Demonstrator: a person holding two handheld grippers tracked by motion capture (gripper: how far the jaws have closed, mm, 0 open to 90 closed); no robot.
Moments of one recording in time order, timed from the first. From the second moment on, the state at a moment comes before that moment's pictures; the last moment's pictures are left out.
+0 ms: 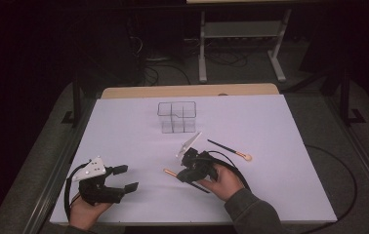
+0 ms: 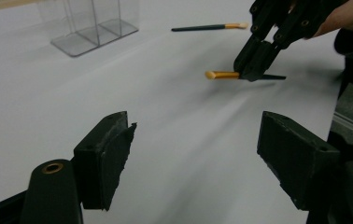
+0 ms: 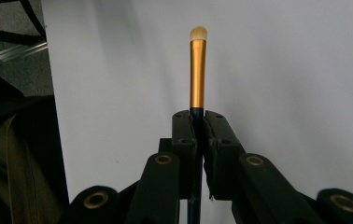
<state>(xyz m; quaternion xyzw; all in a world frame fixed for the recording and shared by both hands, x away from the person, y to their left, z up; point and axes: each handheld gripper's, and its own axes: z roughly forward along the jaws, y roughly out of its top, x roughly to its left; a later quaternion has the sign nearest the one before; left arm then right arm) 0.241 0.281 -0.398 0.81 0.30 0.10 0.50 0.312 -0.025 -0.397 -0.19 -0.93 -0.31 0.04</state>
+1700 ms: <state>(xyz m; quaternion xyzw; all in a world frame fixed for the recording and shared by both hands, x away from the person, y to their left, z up) 0.290 0.205 -0.353 0.86 0.20 -0.03 0.46 0.293 -0.058 -0.362 -0.15 -0.90 -0.42 0.00</state>
